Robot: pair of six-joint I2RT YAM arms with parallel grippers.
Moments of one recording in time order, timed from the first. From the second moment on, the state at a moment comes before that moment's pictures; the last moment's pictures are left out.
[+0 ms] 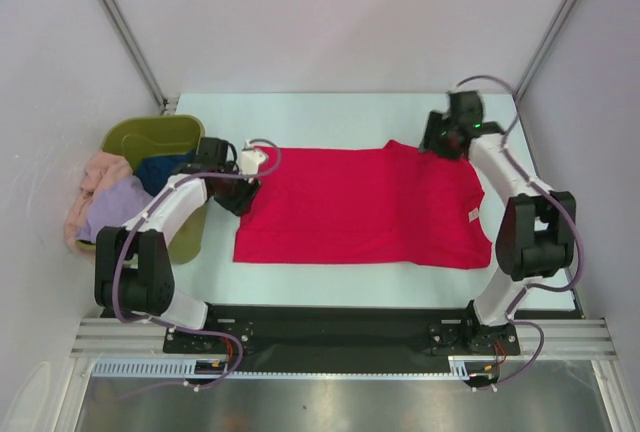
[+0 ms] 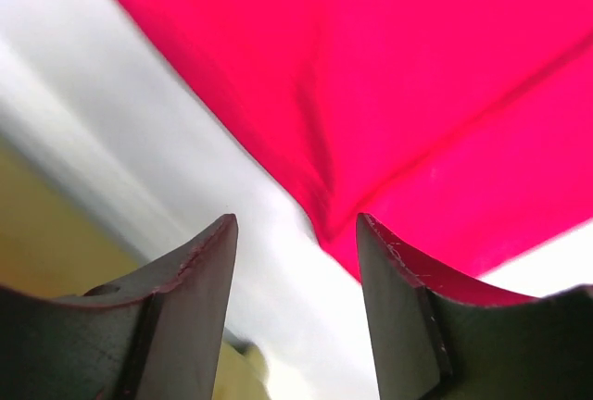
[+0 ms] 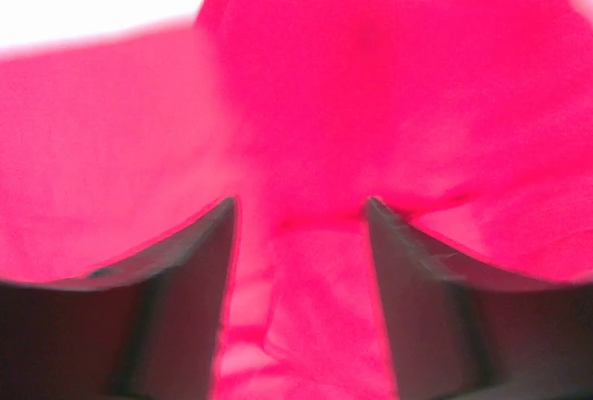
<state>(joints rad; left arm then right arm) -0.12 1.48 0.96 -0.63 0.21 0.54 0.18 1.72 1.35 -0.50 -0.04 0.35</state>
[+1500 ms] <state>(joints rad) -0.08 2.30 1.83 -0.51 0.23 0.12 -0.02 2.49 2.24 -0.92 -0.01 0.05</state>
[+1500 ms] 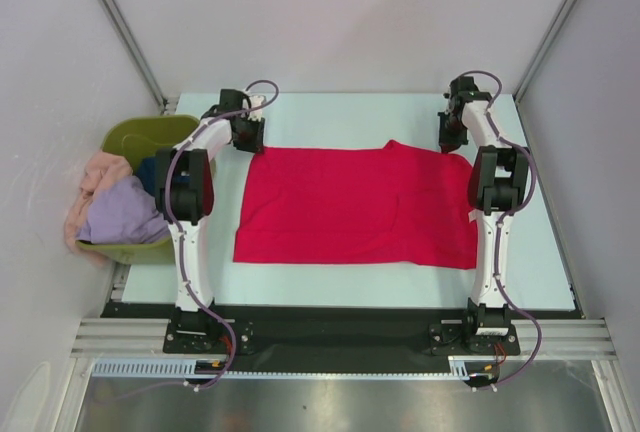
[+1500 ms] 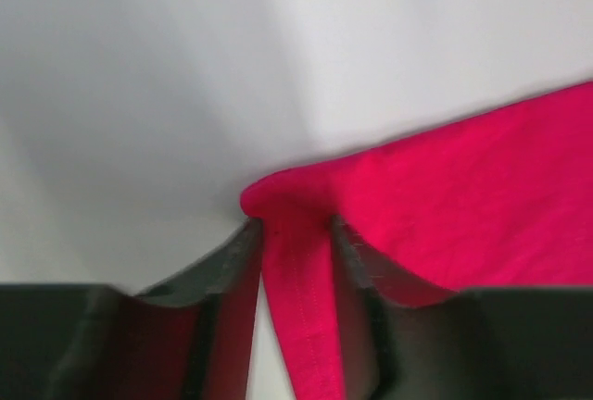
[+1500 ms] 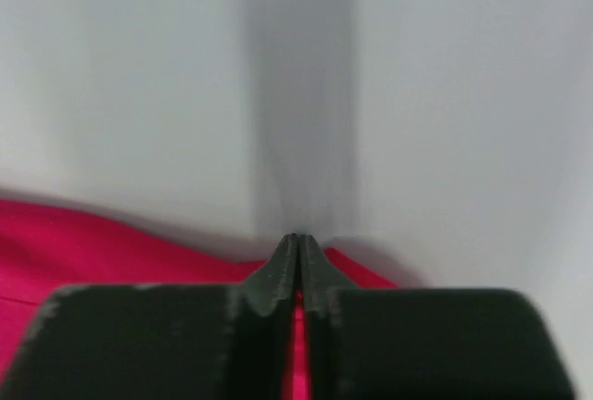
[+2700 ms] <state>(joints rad) -0.06 1.58 0.92 -0.45 0.37 0.54 -0.01 1.54 0.99 -0.66 0.02 0.36</state>
